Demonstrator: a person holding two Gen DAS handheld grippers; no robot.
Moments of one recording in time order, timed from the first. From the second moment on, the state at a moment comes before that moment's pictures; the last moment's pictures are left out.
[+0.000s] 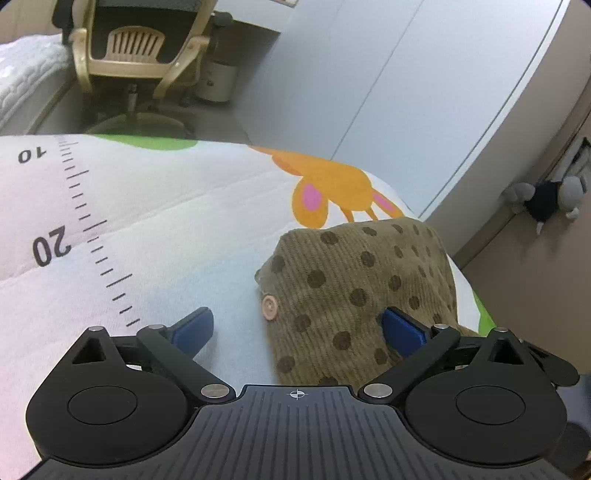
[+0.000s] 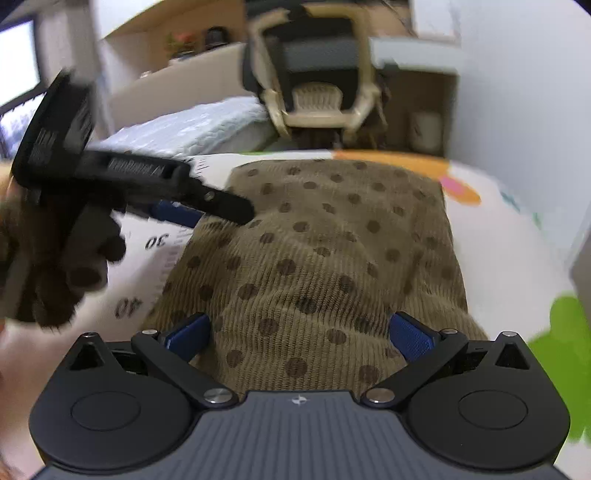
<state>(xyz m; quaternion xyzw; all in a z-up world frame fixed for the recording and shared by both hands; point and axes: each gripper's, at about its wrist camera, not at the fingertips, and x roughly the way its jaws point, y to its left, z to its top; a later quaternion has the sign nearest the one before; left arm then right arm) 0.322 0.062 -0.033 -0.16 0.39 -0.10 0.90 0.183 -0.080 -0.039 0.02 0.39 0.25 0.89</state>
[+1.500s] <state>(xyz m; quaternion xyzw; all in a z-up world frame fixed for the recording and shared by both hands) 0.306 0.061 -0.050 -0.25 0.37 -0.19 0.88 0.187 -0.050 -0.062 -0.23 0.26 0.05 0.94</state>
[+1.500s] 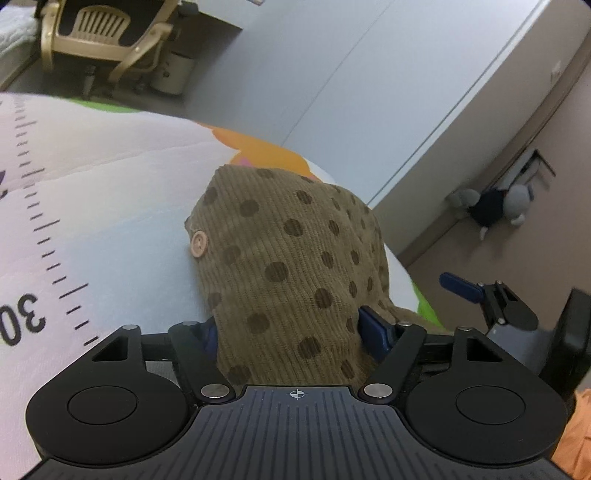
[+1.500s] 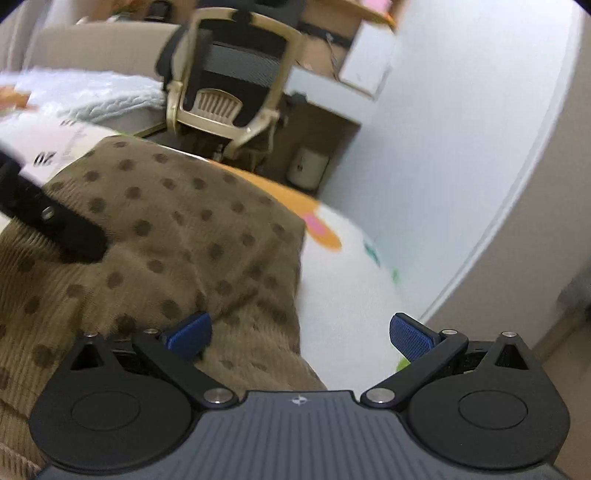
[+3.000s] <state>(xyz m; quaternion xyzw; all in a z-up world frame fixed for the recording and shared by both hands) 0.227 0.287 -0.015 -0.24 0.30 0.02 0.92 0.270 0.098 -0.055 -0.10 0.29 0.17 0.94</state>
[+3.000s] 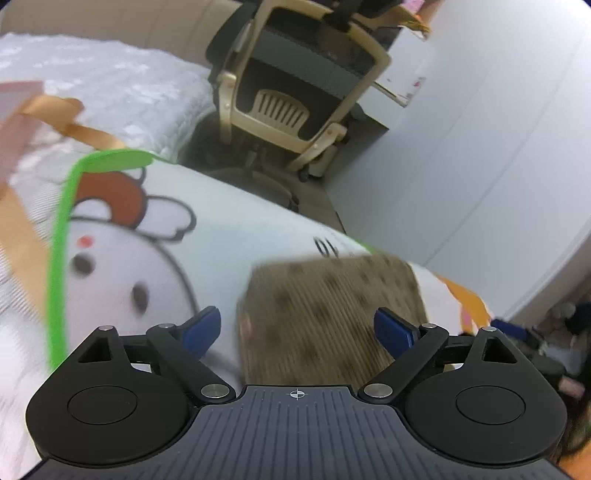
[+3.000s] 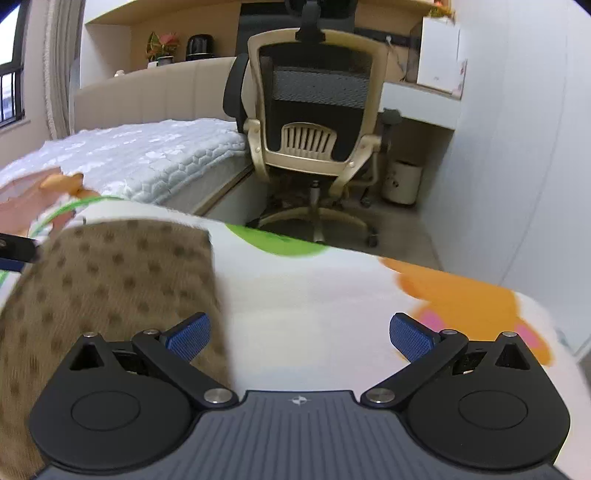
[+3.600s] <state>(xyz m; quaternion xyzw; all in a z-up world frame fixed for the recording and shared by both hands) 0.140 0.238 -0.018 -0.09 0.35 -0.01 0.93 0.217 0.118 -0.063 -0.08 0.37 0.24 0.89</state>
